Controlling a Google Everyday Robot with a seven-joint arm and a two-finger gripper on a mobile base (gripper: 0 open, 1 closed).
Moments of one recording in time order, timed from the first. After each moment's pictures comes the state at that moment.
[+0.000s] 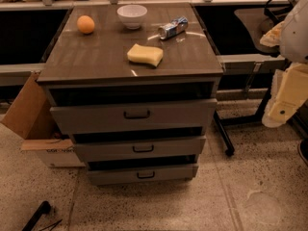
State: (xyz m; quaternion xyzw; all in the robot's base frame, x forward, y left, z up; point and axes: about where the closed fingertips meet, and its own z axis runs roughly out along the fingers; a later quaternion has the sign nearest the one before) arm 0.438 -0.217 0.976 -0.60 0.78 -0.03 0.16
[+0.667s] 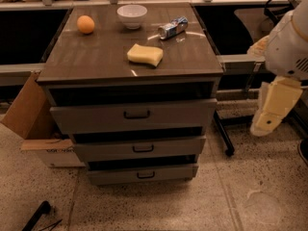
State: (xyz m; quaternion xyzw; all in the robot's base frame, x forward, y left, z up) arm 0.441 -0.203 0.951 -0.62 0.77 -0.02 0.16
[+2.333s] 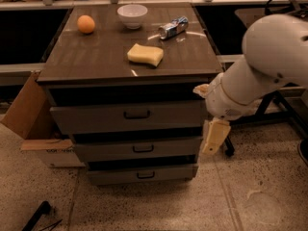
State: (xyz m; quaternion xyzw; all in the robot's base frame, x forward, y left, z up) arm 0.476 -0.129 0.816 -0.68 0.71 0.06 0.20
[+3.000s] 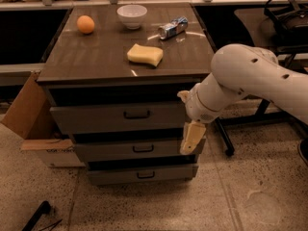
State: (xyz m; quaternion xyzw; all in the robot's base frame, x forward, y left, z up) arm 0.528 -0.091 0.751 -0.69 0.69 0.06 0.22
